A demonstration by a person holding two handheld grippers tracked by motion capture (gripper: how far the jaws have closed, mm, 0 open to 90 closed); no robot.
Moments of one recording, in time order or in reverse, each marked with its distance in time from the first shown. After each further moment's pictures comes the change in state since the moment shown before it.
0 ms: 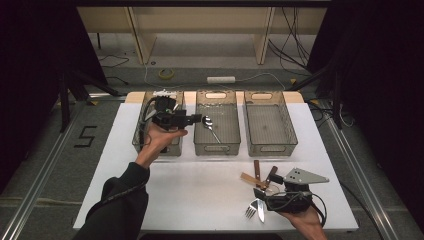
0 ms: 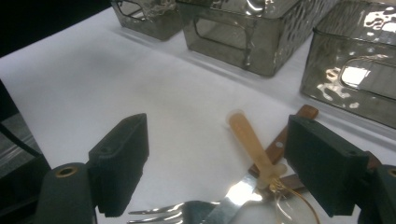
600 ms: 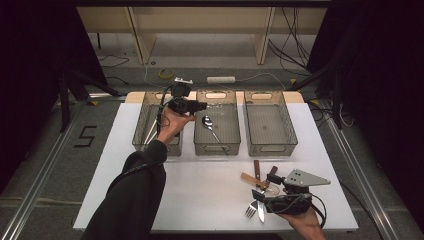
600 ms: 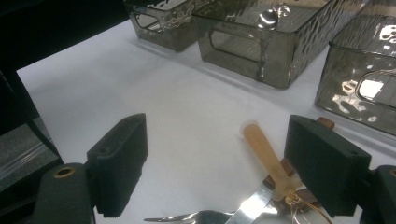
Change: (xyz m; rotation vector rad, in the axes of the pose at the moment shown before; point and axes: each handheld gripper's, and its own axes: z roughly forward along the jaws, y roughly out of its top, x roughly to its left) left arm 0.012 0.041 0.068 0.074 0.102 0.016; right arm 0.004 -0.001 -0.001 -0.052 0.056 -0.010
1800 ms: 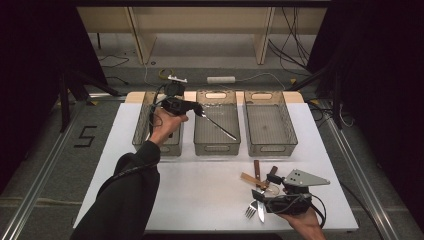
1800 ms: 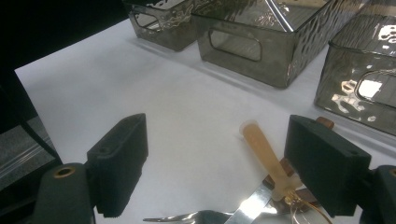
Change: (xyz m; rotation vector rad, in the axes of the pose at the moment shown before) left arm -0.001 0.002 -0.017 0.043 0.029 -0.004; right arm 0.000 0.000 0.000 0.001 -0.005 -0.001
